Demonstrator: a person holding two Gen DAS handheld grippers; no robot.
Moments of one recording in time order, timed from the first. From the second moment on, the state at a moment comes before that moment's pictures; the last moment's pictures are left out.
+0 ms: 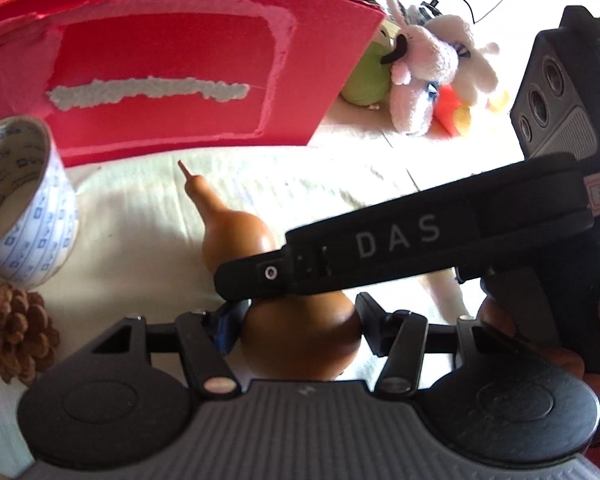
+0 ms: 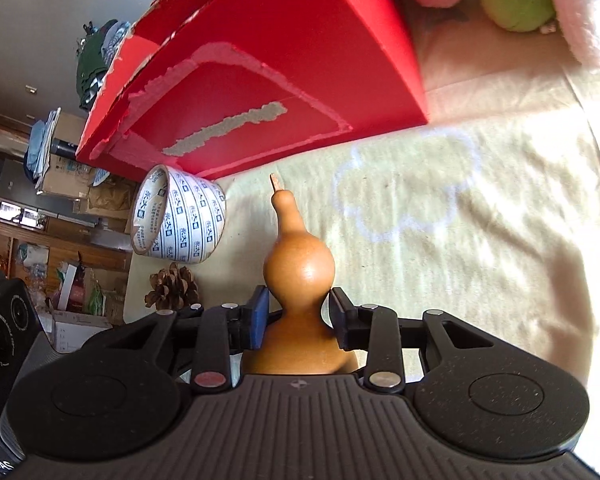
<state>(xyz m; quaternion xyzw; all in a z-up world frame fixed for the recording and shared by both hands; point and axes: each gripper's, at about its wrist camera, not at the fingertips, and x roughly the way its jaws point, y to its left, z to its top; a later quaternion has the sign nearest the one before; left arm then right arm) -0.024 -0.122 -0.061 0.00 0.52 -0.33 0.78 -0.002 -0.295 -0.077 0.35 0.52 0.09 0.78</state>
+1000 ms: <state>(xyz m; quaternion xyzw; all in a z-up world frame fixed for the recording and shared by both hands) 0.069 -0.100 0.093 0.07 0.37 -0.42 0.83 0.096 -0.282 0.063 0.32 0.36 0.10 0.87</state>
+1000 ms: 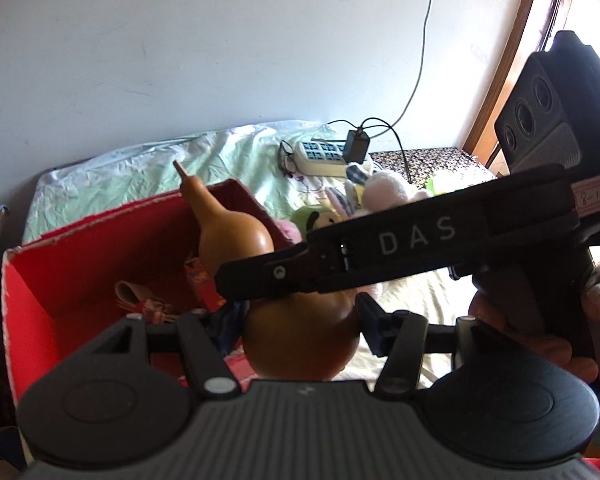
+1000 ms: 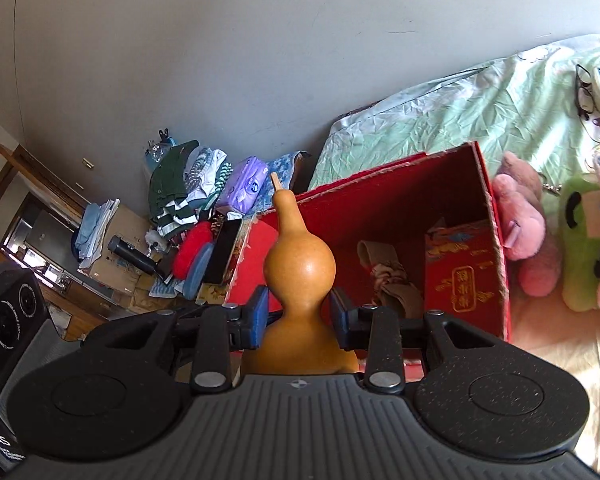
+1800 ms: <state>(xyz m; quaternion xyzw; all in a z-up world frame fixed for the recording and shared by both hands) 0.228 -0.068 -0.022 0.15 0.59 -0.35 0.71 0.242 -0.237 -0.039 0.31 0.56 0.06 0.77</state>
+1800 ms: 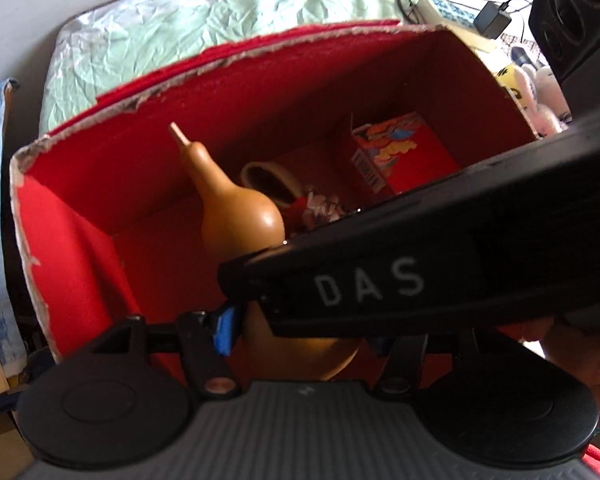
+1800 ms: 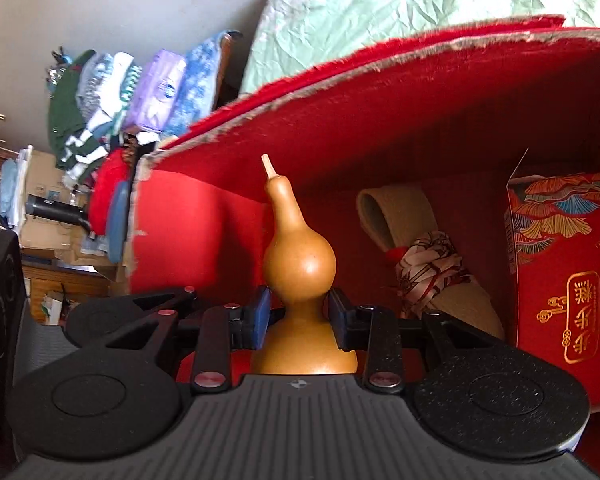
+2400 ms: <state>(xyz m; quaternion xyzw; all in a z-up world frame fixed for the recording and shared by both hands) 0.247 -0.094 -0.056 0.20 0.64 -0.34 0.66 0.257 -0.255 -0.056 0.28 0.59 0.08 0.75</state>
